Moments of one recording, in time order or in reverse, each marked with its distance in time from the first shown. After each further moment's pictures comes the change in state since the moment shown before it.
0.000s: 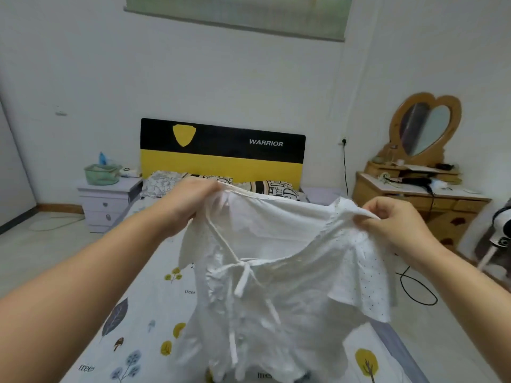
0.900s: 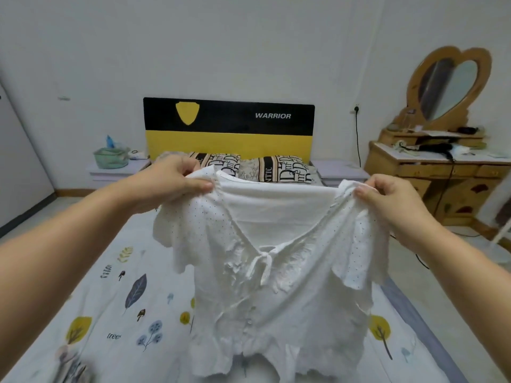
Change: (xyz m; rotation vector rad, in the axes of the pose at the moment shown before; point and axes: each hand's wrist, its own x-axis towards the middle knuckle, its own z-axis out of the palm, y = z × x) left_hand -0.005 -0.013 -0.036 0.374 -0.160 0.045; right_hand 0.004 0.020 0.030 0.114 -0.032 0.002
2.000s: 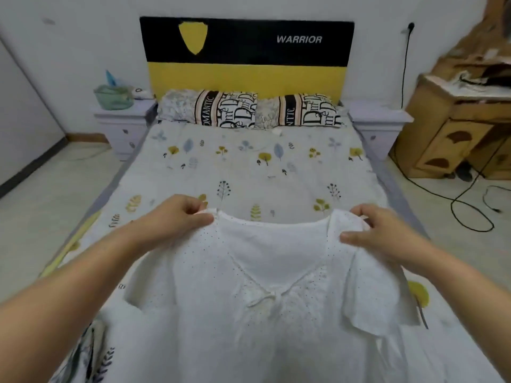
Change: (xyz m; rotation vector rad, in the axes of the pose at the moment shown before) left_hand 0.022 -0.177 0.093 0.015 -0.164 -0.290; right_hand 0.022 0.135 0.122 -0.169 -0.537 0.222
